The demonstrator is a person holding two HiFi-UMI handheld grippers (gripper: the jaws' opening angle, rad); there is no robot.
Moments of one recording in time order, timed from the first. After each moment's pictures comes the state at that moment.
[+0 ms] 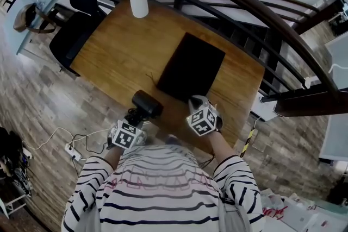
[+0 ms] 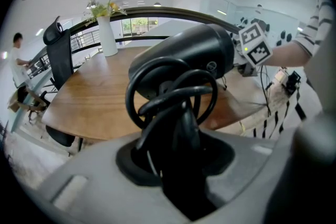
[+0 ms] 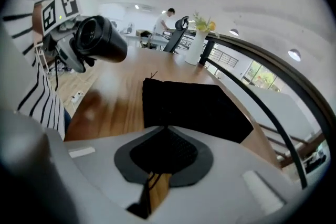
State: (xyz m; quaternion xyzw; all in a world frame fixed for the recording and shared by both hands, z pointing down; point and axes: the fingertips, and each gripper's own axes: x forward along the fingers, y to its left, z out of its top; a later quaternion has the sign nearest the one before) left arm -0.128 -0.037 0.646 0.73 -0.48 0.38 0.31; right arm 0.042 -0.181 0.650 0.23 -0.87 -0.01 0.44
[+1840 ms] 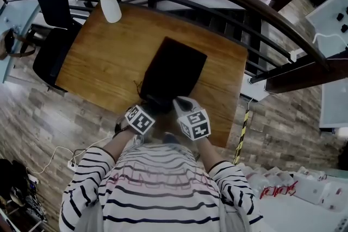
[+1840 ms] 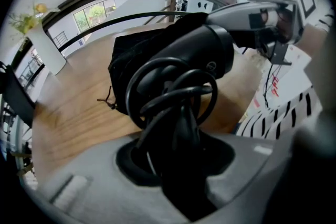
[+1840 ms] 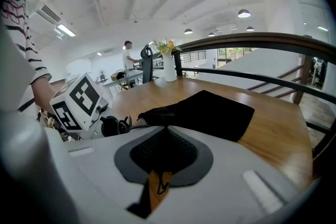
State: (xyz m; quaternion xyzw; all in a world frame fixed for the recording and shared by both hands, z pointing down) left arm -0.060 -0.081 0.695 0.75 -0.30 0.52 0.27; right arm 0.032 -0.147 0.587 0.33 -0.89 0.20 0.25
